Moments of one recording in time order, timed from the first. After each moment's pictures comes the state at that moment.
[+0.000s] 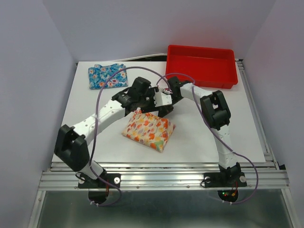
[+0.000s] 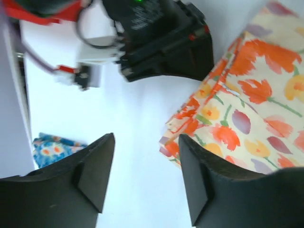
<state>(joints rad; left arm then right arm) -0.67 1.55 1.27 -0.51 0.14 0.87 0.46 2.35 1.81 -0.80 -0.83 -0.21</state>
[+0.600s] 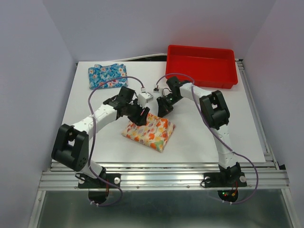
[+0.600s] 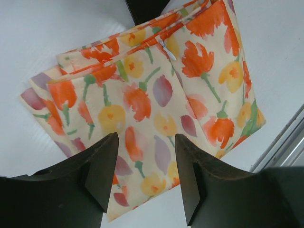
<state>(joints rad) -0.46 1.49 1.02 -0.49 0.43 0.24 0.46 2.37 1.83 -0.82 -0.84 -0.18</state>
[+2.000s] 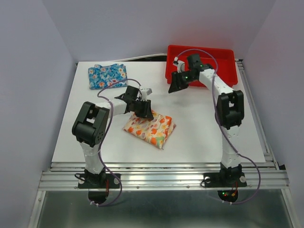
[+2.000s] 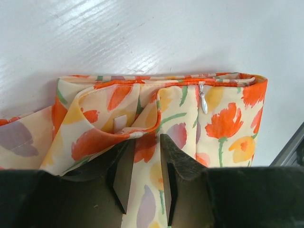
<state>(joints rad) -0.42 1.88 1.09 -0.17 0.54 -0.21 0.29 2.28 2.05 -0.78 -0.68 -0.05</state>
